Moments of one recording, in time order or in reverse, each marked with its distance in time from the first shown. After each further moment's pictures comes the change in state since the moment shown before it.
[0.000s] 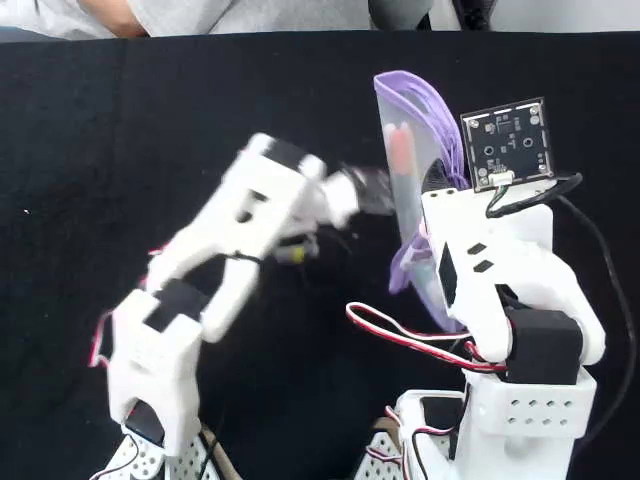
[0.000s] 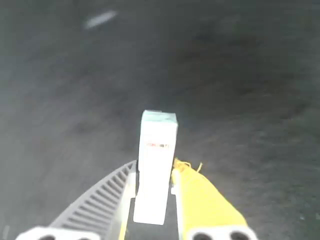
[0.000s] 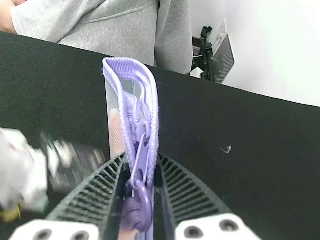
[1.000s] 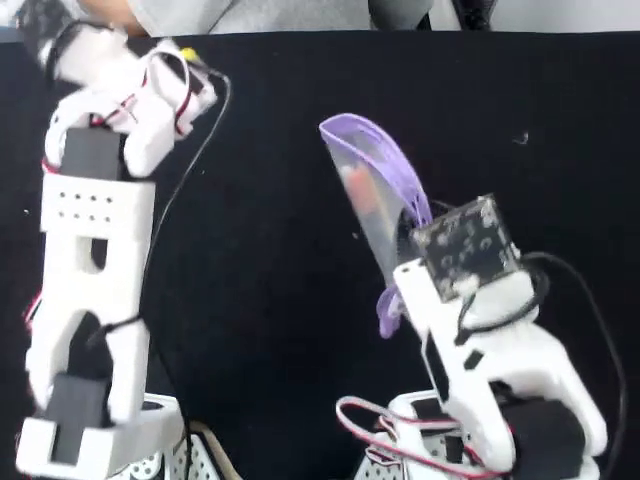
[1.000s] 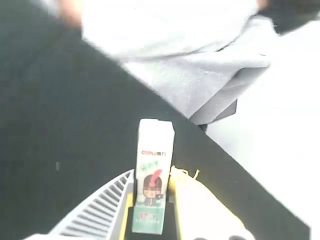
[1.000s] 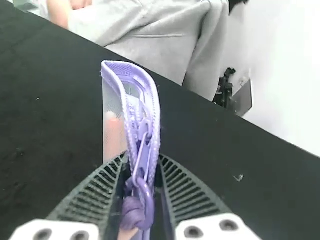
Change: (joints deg) left arm -18.5 -38.2 2.1 -18.2 103.8; right arm -10.7 -18.2 7.7 5.7 7.6
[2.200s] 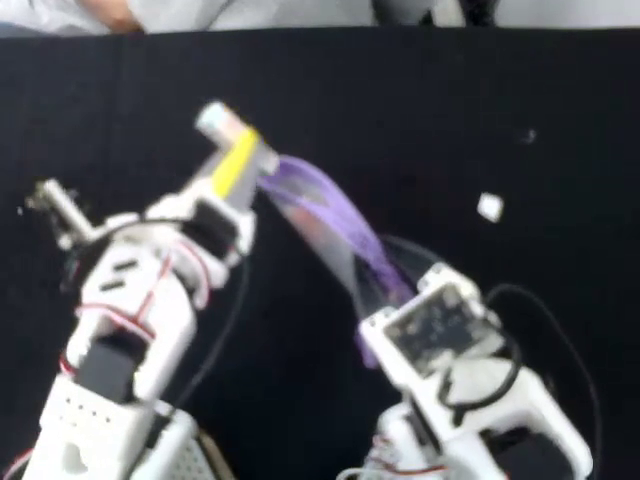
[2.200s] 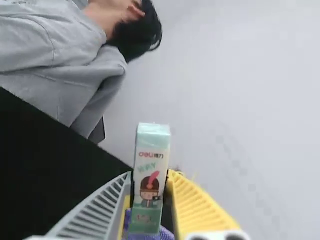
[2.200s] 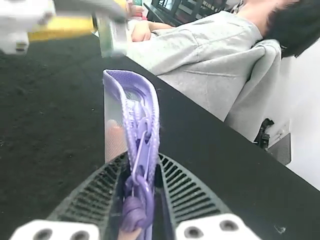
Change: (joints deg) left arm 17.0 -56.1 64.3 -39.4 -1.5; right arm -13.6 -14.6 14.2 -4.0 0.2
